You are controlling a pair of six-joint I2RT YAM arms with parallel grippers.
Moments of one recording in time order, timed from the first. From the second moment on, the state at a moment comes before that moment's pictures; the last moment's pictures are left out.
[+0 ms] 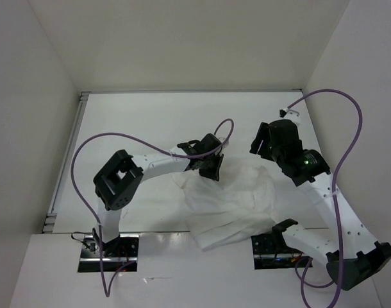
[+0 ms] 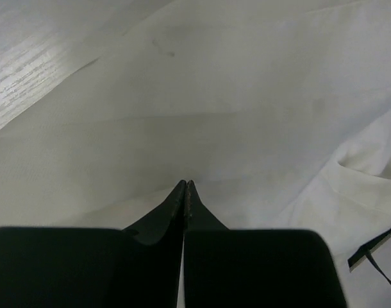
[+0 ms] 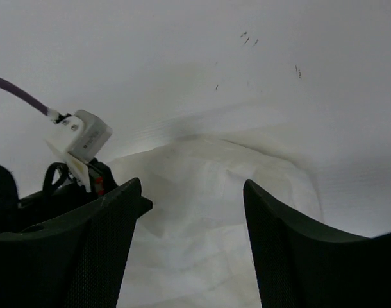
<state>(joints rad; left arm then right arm) -0.86 1.93 1.39 -0.39 0.16 -0.52 0.40 0.98 1.10 -0.80 0.32 0.57</state>
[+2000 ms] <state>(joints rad) -0.49 2.01 1.54 -0.35 0.05 0.15 0.36 1.08 1.07 -0.81 0.02 0.56</state>
